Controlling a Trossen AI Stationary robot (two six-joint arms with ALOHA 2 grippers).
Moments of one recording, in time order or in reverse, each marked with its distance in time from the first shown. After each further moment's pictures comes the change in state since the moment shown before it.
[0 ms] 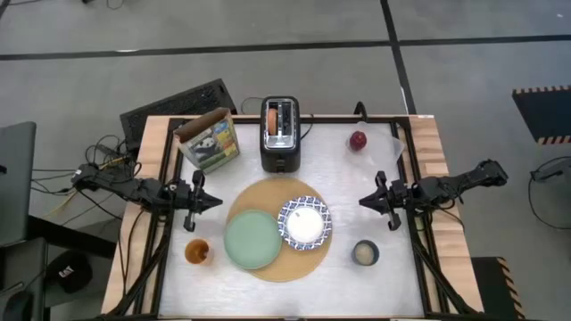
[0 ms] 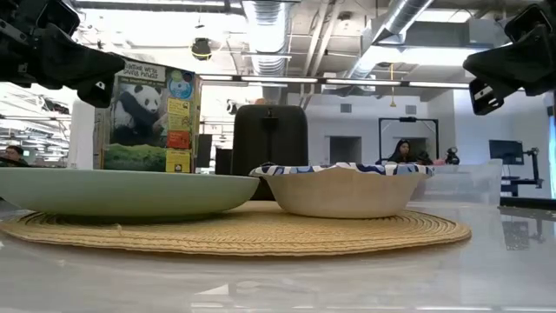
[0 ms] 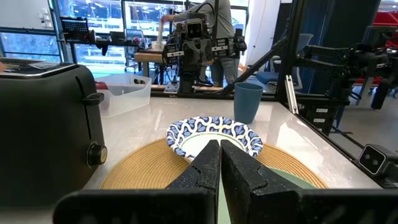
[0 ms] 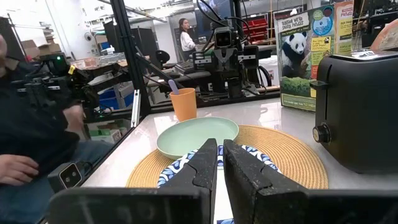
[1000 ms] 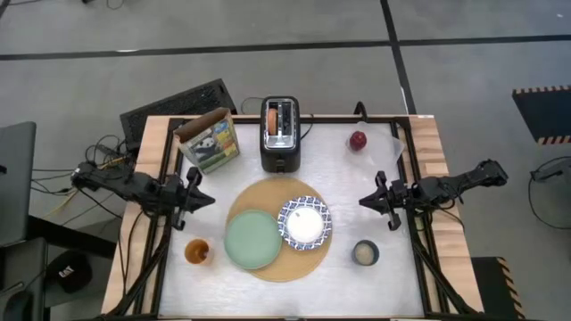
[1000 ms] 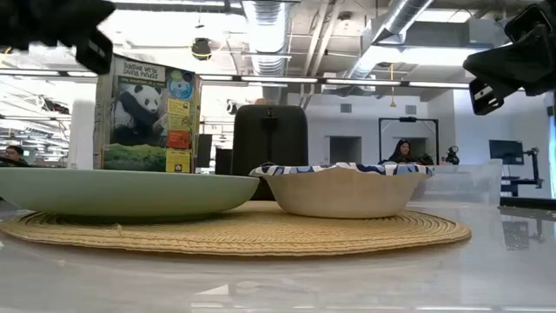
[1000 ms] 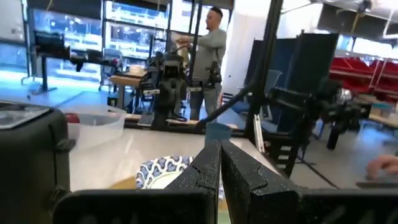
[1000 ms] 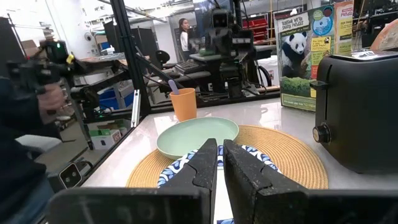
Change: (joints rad) left arm -0.014 0.038 0.161 0.008 0.060 -0.075; right arm 0.000 0.000 0.000 0.000 0.000 0.000
